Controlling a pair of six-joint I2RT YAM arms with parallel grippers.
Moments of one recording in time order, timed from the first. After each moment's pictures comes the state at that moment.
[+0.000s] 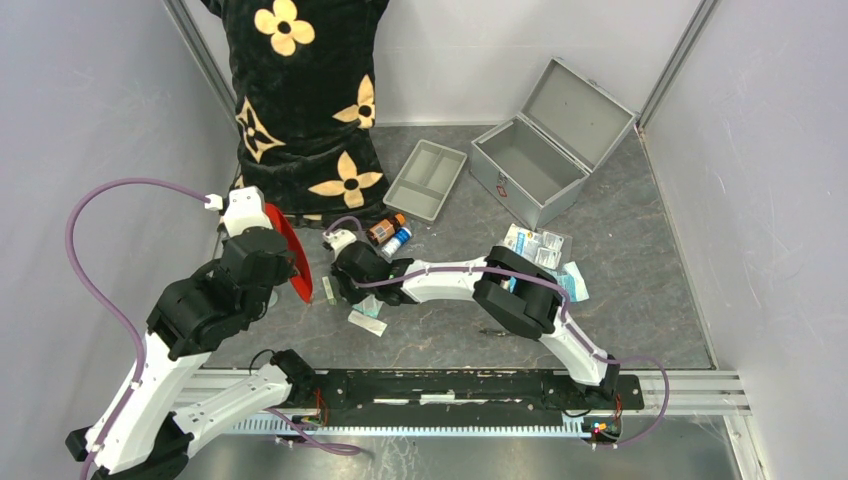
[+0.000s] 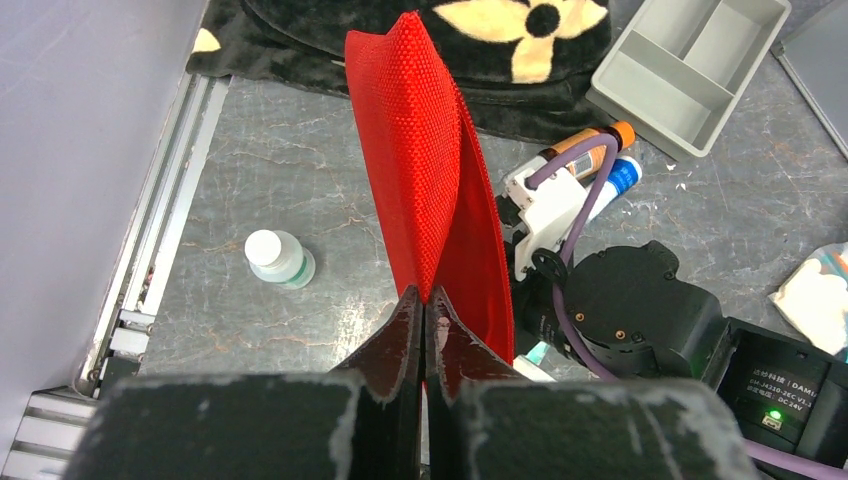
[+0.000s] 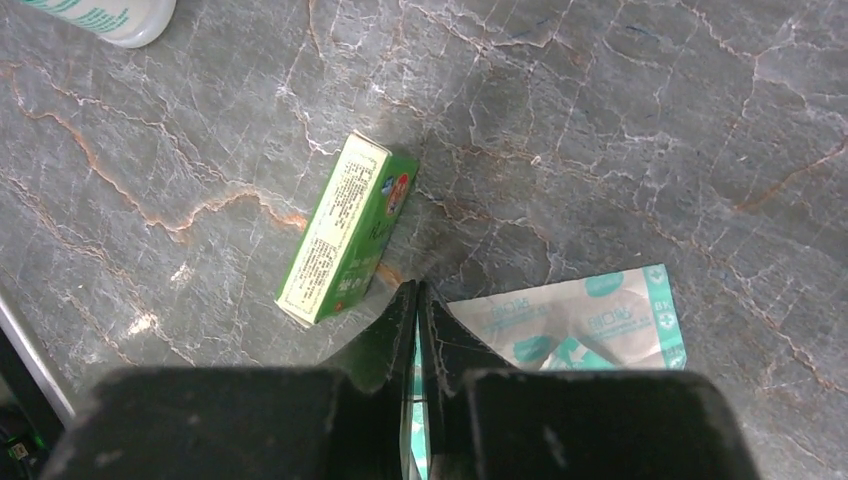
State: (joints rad) left arm -0.71 0.75 1.28 -1.22 -0.76 -0.59; right arm 1.16 2.27 1.60 0.00 0.08 0.41
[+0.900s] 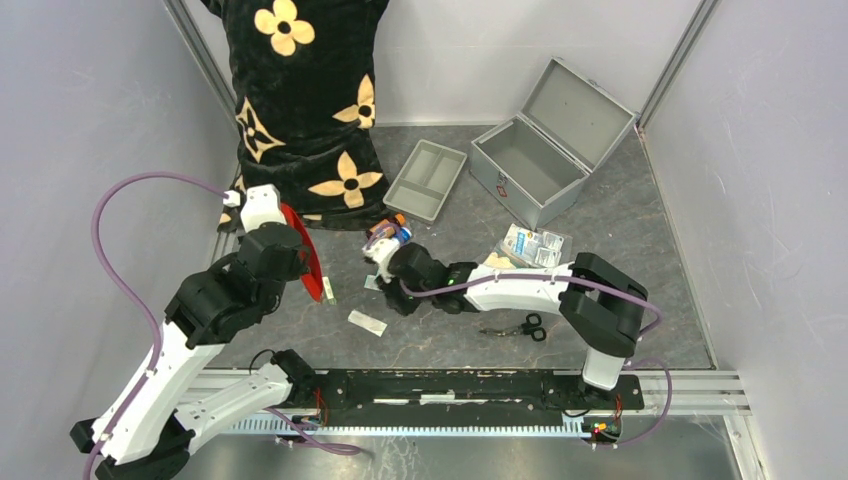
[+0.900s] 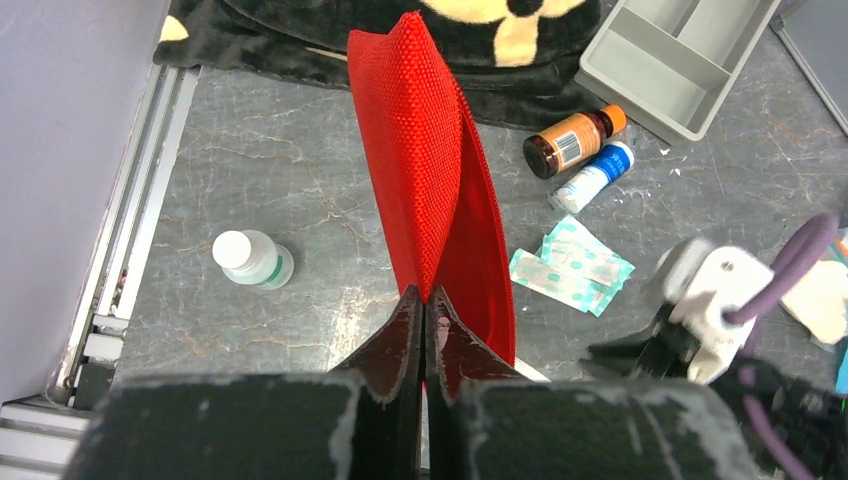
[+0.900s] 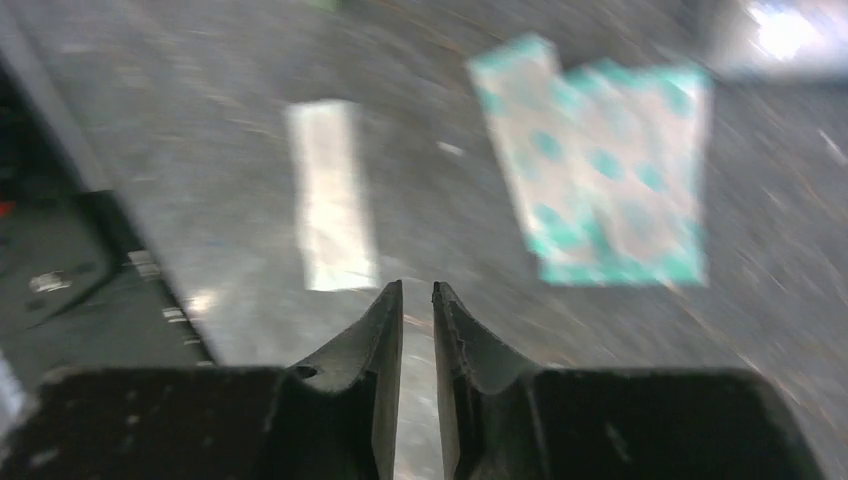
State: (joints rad) left arm -0.71 0.78 1.22 -1.16 -0.72 -0.59; right arm 1.11 1.78 1.09 -0.08 0.02 0.21
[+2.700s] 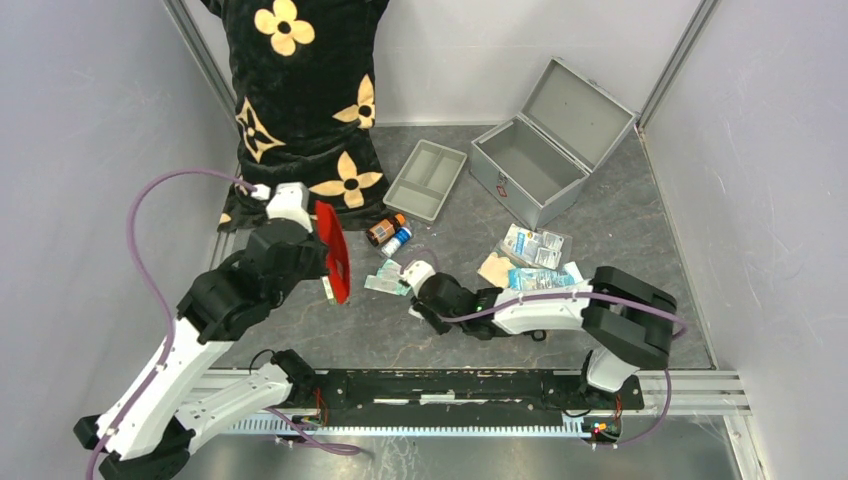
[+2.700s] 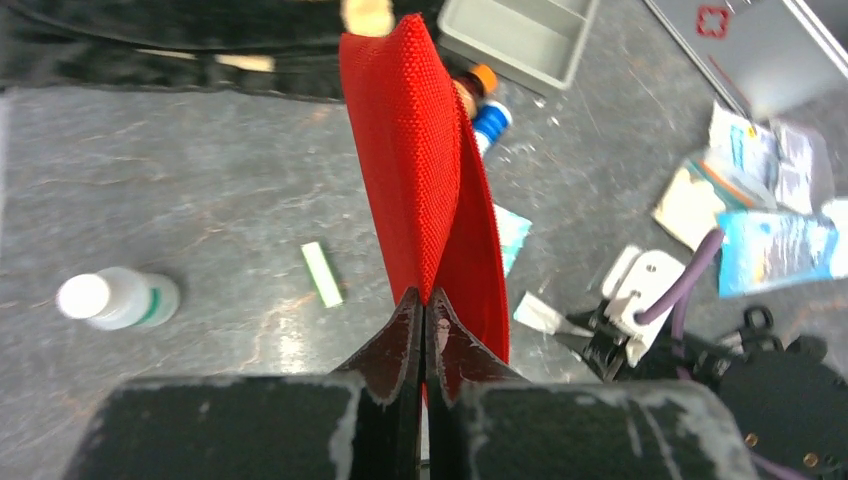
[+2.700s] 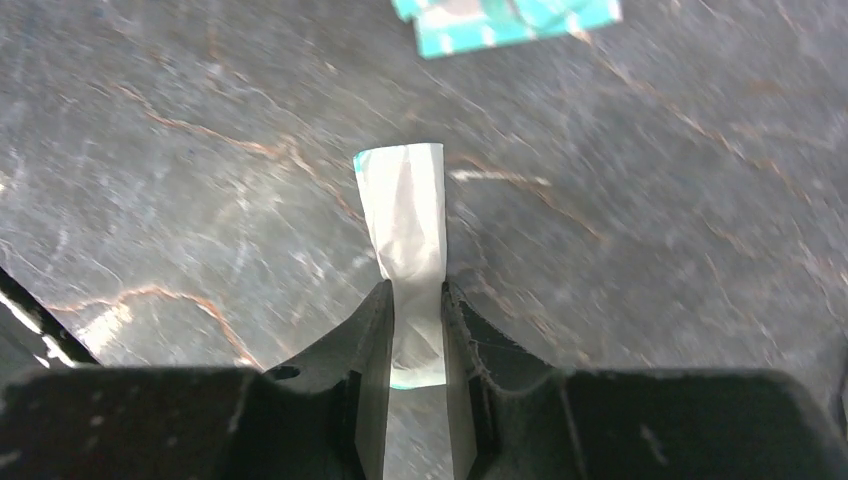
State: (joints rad) left arm -0.71 0.77 1.18 -1.03 -0.51 -0.52; right arm 1.19 1.67 0.82 0.00 0.21 0.22
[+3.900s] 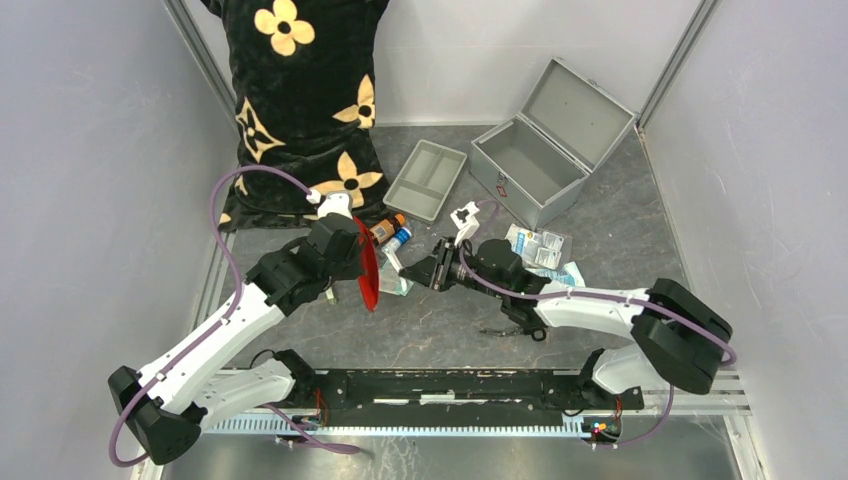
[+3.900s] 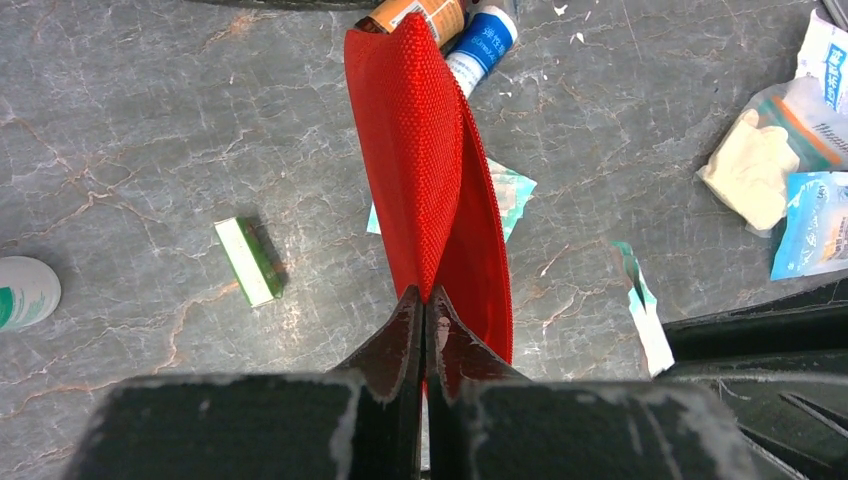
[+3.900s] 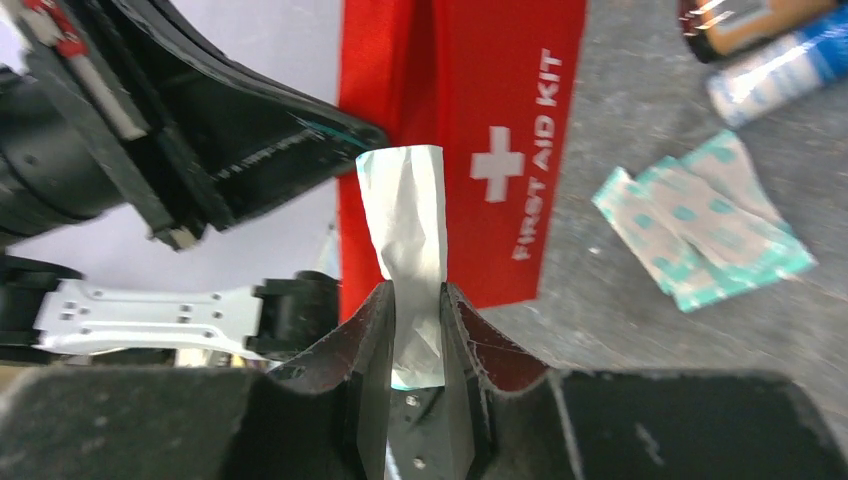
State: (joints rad) left arm -0.71 0.96 0.95 -0.80 -0.39 -0.60; right arm 0.94 1.37 0.61 0.61 -0.16 0.89
